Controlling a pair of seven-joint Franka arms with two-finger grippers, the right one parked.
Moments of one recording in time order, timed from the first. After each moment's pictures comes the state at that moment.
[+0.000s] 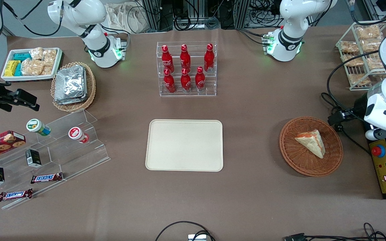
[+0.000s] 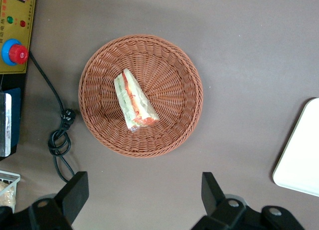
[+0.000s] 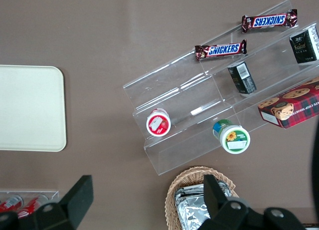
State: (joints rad) arm 0.28 0.14 -0.34 -1.62 0.04 1.67 -0.30
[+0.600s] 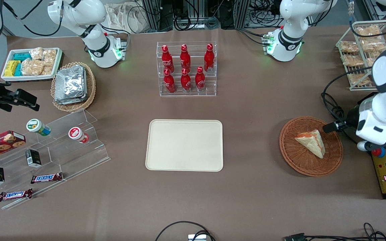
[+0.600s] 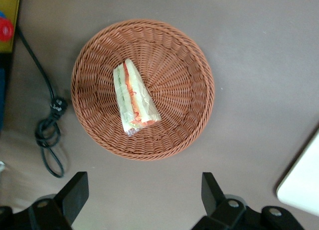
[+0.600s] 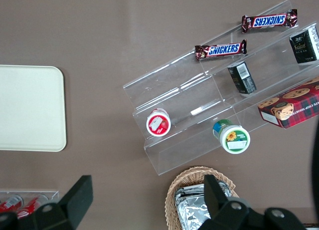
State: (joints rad) arm 0.28 0.25 -0.34 -1.63 0.06 1.71 -0.47
